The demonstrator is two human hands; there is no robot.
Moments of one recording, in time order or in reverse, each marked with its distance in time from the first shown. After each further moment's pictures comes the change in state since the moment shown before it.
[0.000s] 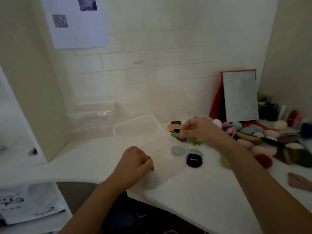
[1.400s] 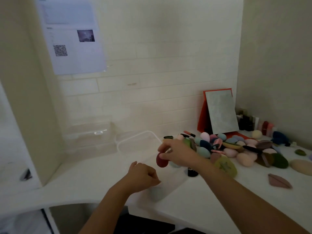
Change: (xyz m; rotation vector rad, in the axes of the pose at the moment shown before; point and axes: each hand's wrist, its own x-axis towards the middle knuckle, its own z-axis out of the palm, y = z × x) left_hand 0.023 0.018 -0.012 -0.026 -0.431 -0.276; right_hand -0.007 -0.026 0.054 -0.322 0.030 -0.072
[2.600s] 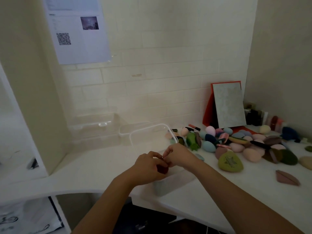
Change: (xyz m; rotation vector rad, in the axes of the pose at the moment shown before) left_hand 0.005 -0.003 0.004 0.083 0.002 0.071; right_hand 0.014 0.012 0.039 0.208 -0.074 0.318
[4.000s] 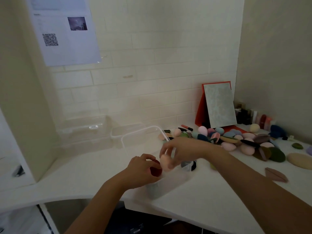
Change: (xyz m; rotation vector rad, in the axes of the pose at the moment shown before) left_hand -0.001 0.003 0.000 0.033 -0.013 0.040; right_hand -0.030 -0.013 -0.066 -0.480 -0.321 -0.259
